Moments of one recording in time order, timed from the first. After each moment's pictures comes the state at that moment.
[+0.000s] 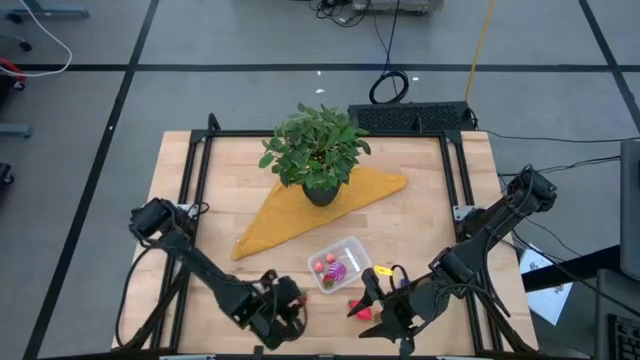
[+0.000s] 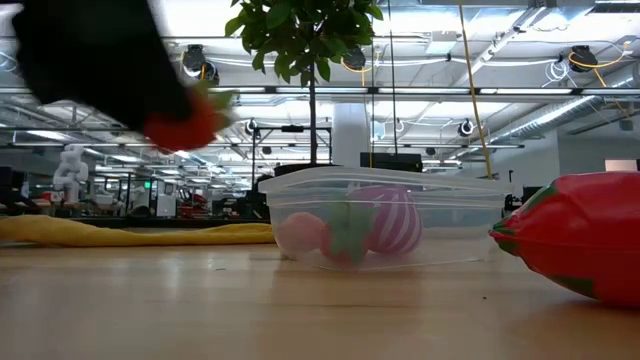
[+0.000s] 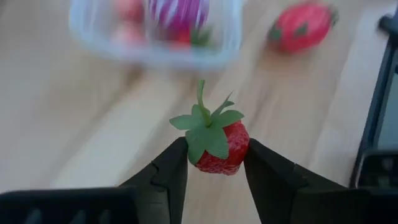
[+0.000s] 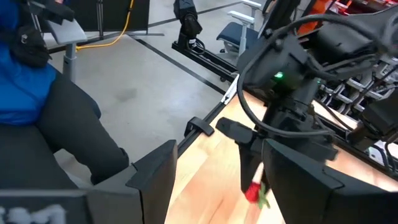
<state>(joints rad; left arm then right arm) -0.72 1.91 1.32 -0.51 -0.55 -1.18 0.72 1.53 1.24 -0.10 0.24 -0.16</state>
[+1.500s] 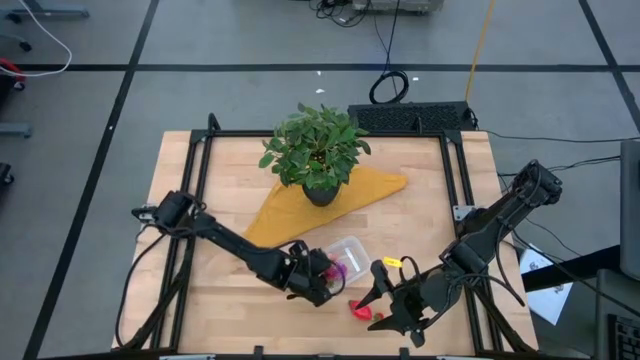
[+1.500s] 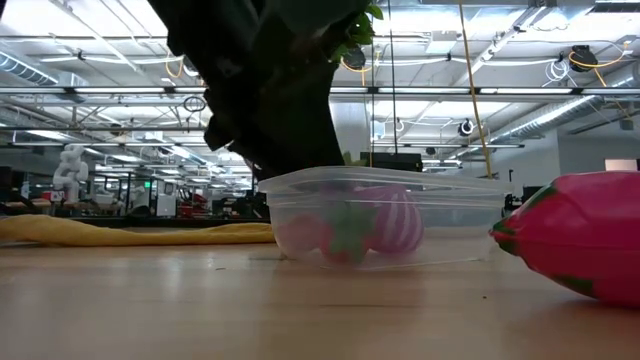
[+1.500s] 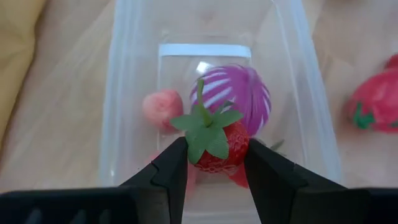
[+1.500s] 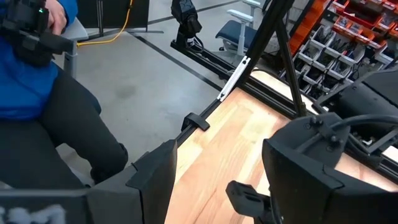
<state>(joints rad) -0.44 1.99 1.34 -0.37 -0.43 -0.80 0.72 1.45 1.24 -0.20 0.24 -0.17</state>
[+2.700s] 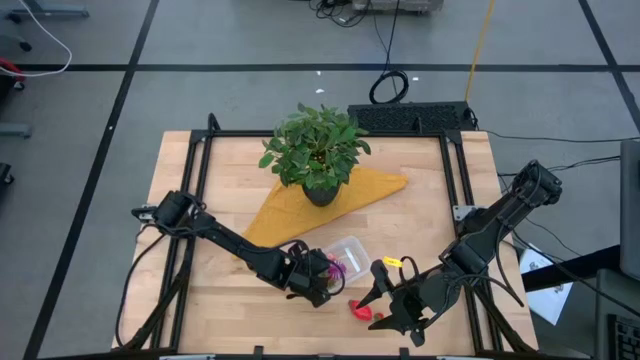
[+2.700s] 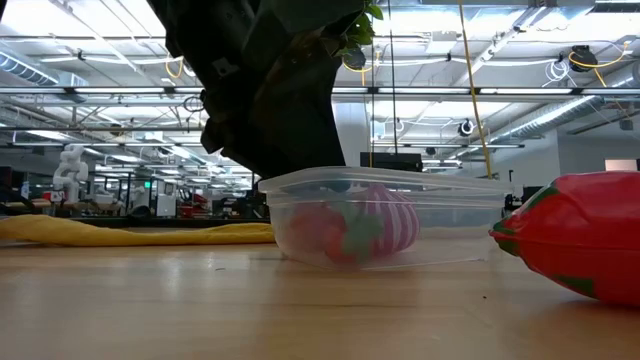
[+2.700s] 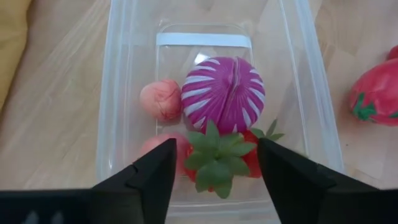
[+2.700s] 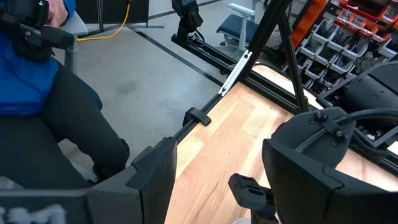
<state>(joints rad) -0.43 1.99 1.34 -0.39 -0.40 -0.82 0.72 1.45 1.24 -0.22 0.24 -0.16</state>
